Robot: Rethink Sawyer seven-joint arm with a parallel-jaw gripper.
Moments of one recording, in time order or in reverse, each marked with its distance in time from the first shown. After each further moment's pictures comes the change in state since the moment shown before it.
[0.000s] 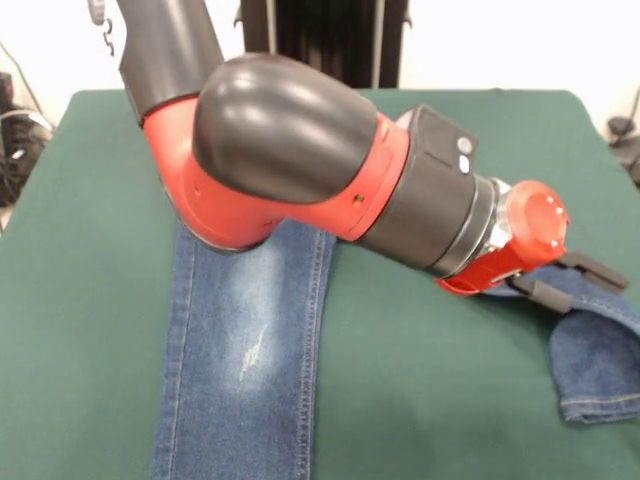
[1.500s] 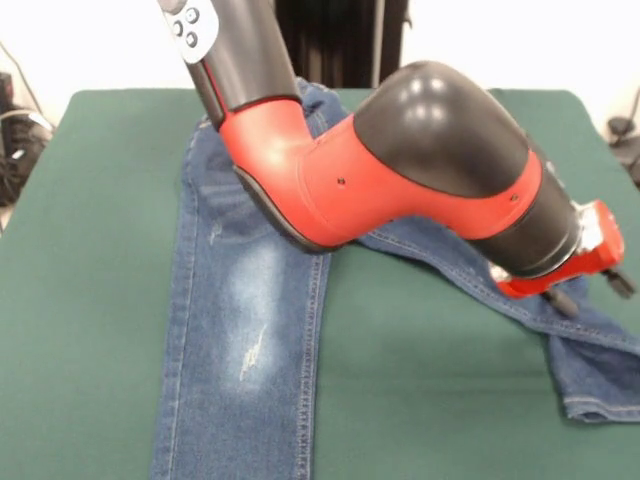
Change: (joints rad) arm 0.127 -0.011 -0.086 -0.004 -0.321 -0.040 0.000
